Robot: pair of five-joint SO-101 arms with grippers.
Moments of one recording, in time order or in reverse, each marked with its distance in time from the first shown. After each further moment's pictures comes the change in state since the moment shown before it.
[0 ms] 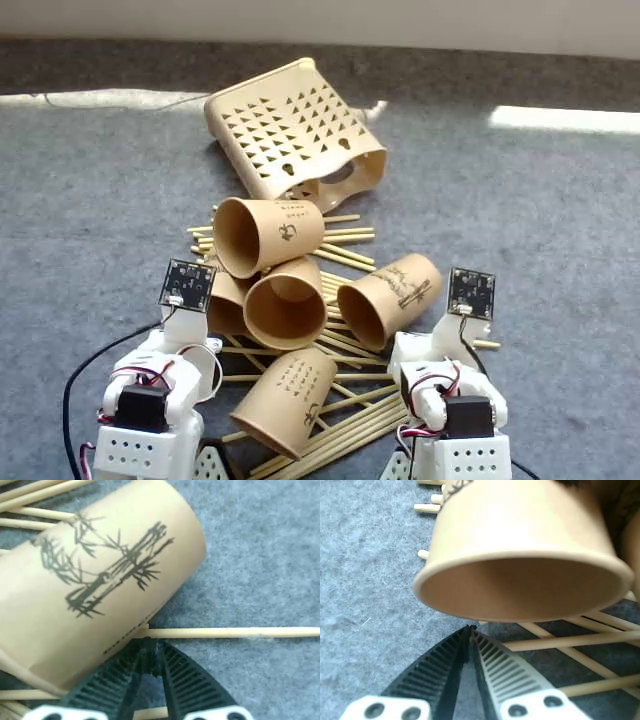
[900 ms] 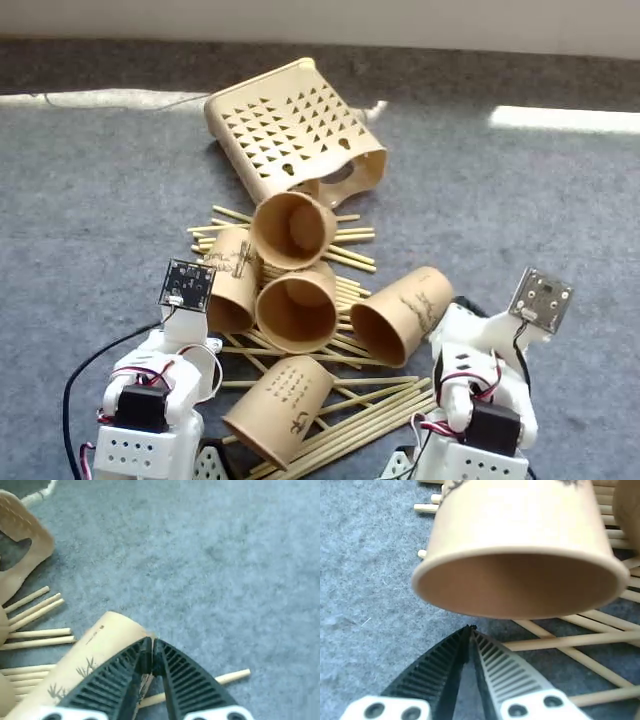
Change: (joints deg) left arm 0.0 0.0 0.0 0.0 0.0; right arm 17.0 -0.3 -11.0 -6.2 1.9
